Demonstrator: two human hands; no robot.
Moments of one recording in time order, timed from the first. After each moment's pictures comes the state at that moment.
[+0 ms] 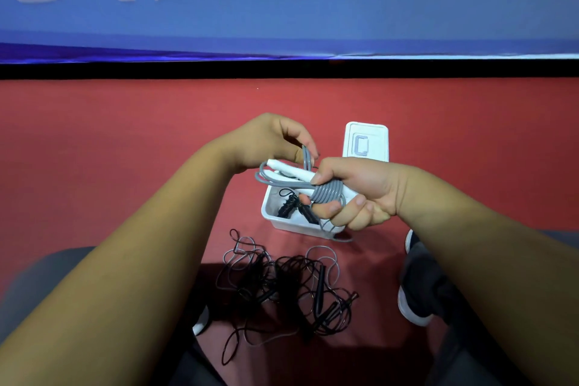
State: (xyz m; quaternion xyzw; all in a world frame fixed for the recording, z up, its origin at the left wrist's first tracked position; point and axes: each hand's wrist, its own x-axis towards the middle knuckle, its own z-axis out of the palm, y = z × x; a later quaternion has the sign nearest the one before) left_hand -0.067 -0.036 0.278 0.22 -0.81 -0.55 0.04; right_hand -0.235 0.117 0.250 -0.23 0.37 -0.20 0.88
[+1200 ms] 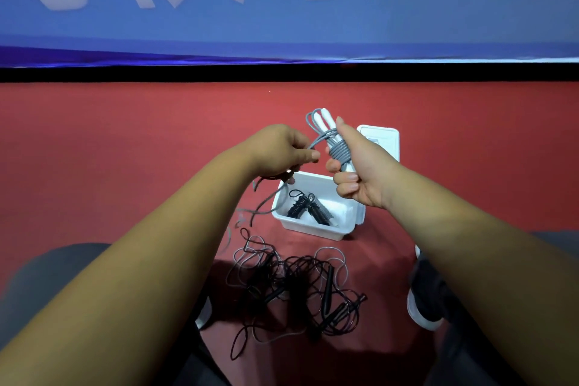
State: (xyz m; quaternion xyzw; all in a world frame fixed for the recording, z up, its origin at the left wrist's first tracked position) left_hand -0.063 -0.022 0.274 0.35 -0.84 -0.41 0.01; right_hand -0.221 0.097 0.247 -0.10 0.58 -0.51 0.63
